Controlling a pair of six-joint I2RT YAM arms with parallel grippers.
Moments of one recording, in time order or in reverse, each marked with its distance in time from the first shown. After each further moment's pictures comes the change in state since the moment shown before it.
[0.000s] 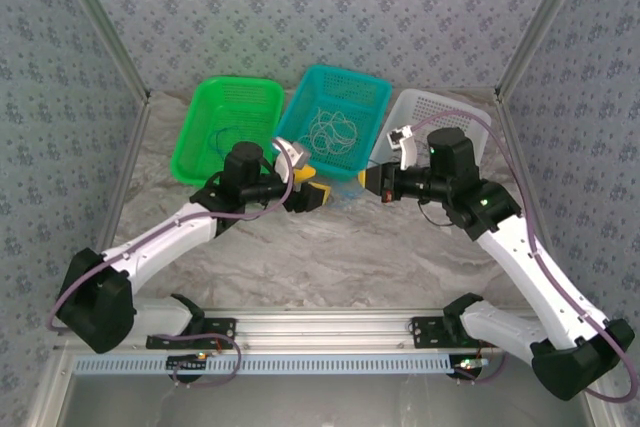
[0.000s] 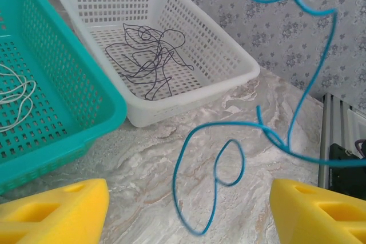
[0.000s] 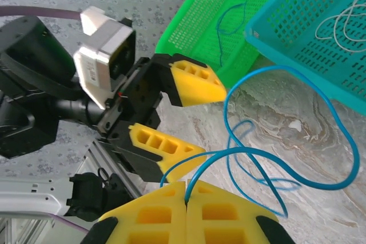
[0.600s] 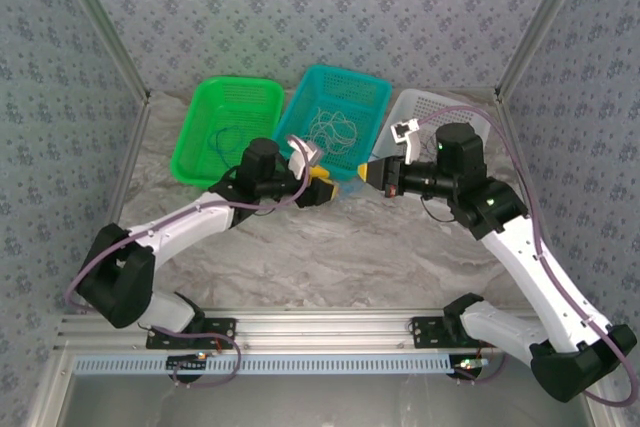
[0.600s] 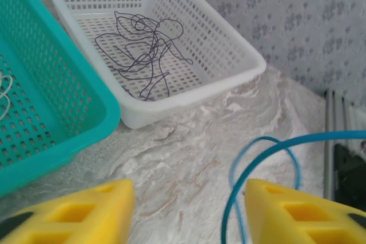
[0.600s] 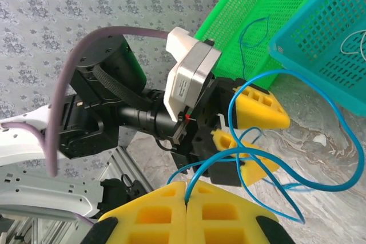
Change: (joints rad) left arm -0.025 0.154 0.057 0.065 0.013 -0.017; right arm -0.022 -0.008 0.033 0.033 -0.067 0.046
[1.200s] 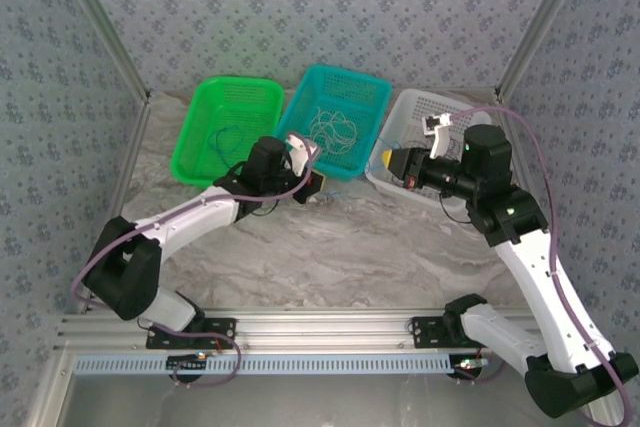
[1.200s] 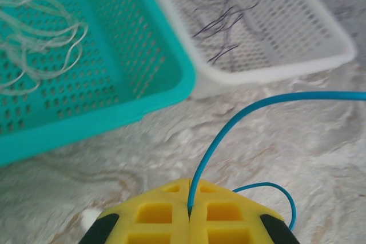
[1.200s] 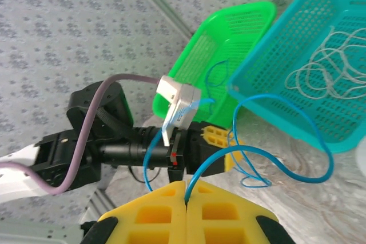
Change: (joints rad) left arm 0.000 0.048 0.055 -0.183 -0.232 -0.016; right arm -0.131 -0.079 -0.001 -0.021 0.079 0.013
